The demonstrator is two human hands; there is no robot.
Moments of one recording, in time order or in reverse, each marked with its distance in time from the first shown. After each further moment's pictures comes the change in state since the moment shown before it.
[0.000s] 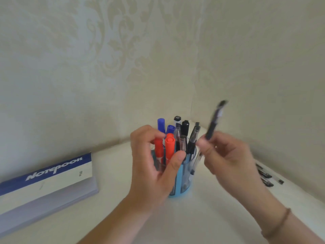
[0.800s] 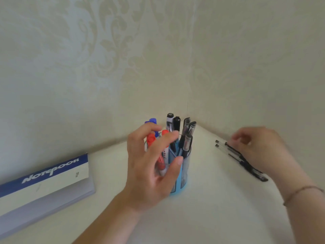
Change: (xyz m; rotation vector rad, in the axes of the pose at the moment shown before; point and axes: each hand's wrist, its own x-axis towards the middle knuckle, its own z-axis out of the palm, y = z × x) left_hand 0.005 -0.005 -0.003 0.152 -0.095 0.315; right_hand 0.035 0.033 -0.085 -0.909 0.023 0.287
